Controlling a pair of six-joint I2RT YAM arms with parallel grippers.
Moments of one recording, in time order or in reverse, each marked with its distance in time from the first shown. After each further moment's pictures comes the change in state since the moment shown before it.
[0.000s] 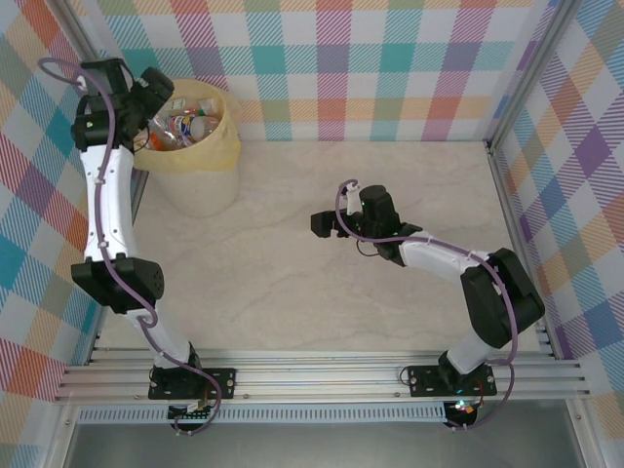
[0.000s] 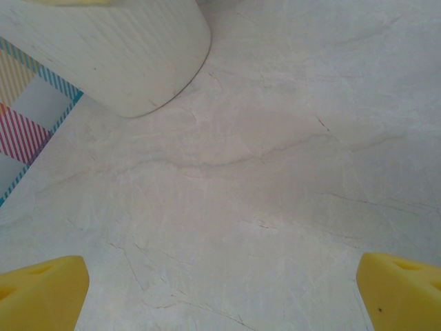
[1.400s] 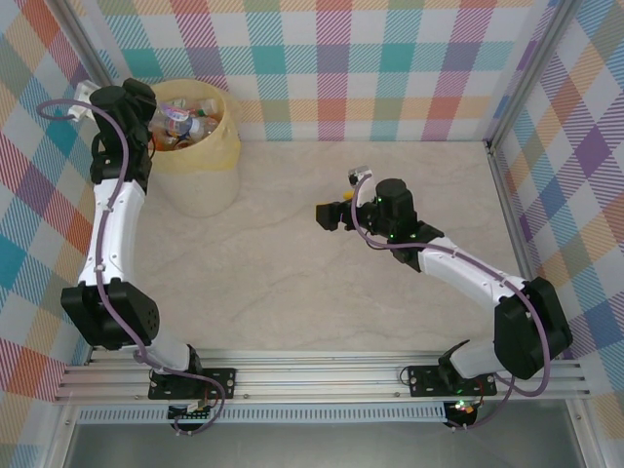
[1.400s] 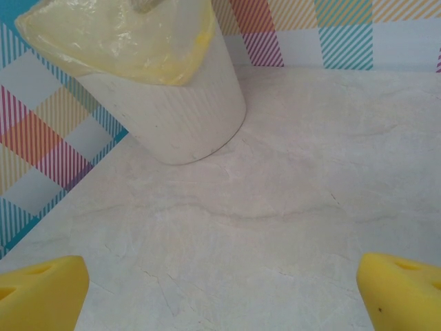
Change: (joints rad) left arm -0.009 -0.272 -0.573 0.613 -0.247 -0.213; right arm 0.000 -0.201 0.001 -0.028 0.000 -0.072
